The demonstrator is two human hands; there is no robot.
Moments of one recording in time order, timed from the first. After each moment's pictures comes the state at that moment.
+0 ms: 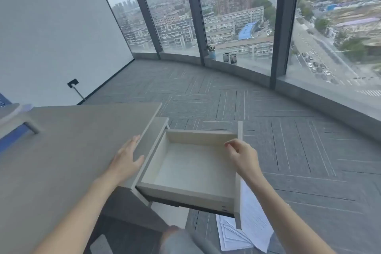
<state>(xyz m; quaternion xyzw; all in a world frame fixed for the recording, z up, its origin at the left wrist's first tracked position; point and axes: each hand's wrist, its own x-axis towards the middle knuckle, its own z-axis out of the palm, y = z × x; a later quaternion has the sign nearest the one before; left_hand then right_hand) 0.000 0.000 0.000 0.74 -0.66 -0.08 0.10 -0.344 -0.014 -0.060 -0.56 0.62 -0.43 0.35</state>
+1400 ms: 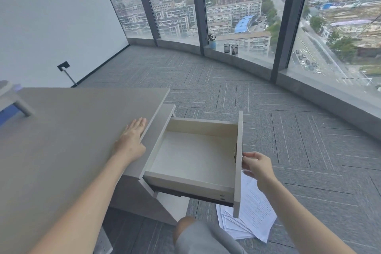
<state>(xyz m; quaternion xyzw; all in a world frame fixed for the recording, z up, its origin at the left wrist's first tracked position) 0.053 -0.049 -0.041 0.73 -0.68 -0.04 0.07 -0.334 -0.030 -0.159 -0.28 0.66 -0.43 0.56</state>
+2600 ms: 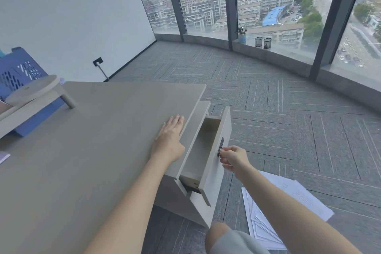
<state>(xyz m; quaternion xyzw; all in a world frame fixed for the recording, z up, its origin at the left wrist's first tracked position) 0.042 -0.039 -0.031 0.72 -0.68 -0.04 0.10 -0.150 -0.086 -0.162 -0.30 0.60 -0.35 0.65</state>
